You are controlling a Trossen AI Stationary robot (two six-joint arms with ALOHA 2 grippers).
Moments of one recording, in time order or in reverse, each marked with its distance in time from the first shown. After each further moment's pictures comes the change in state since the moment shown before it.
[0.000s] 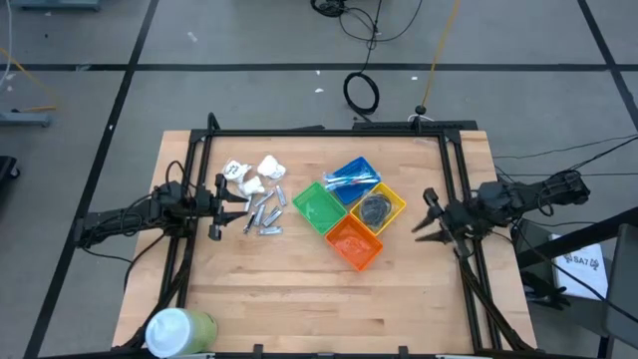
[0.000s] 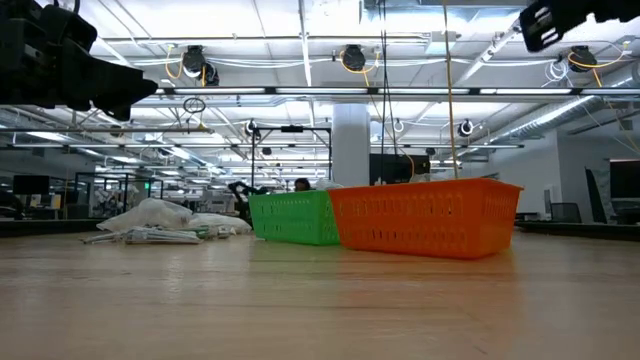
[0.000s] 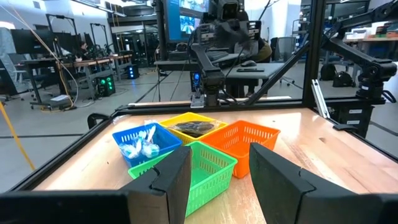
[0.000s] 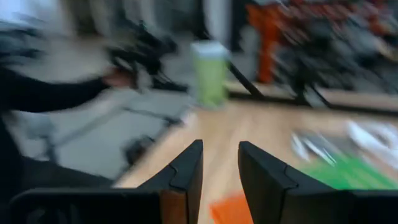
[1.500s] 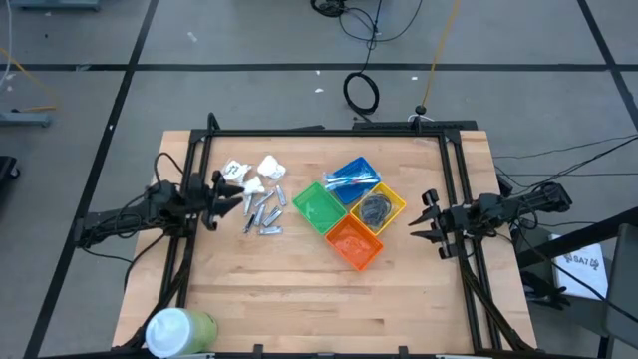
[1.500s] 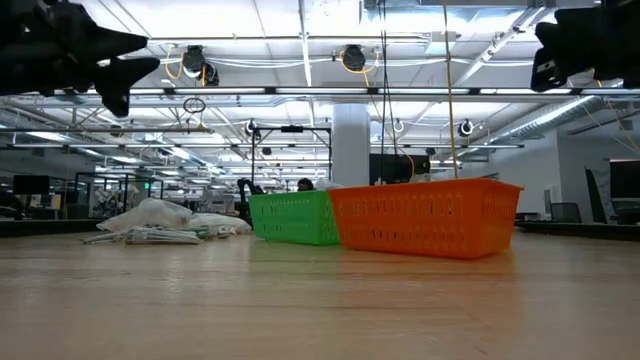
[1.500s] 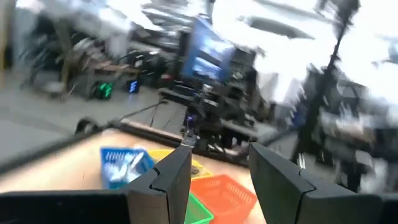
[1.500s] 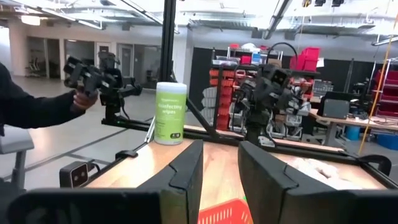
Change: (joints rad) left arm 0.000 0.000 0.000 0.173 -0.084 -0.367; right arm 0.021 -0.352 -0.456 0.430 0.136 -0.145
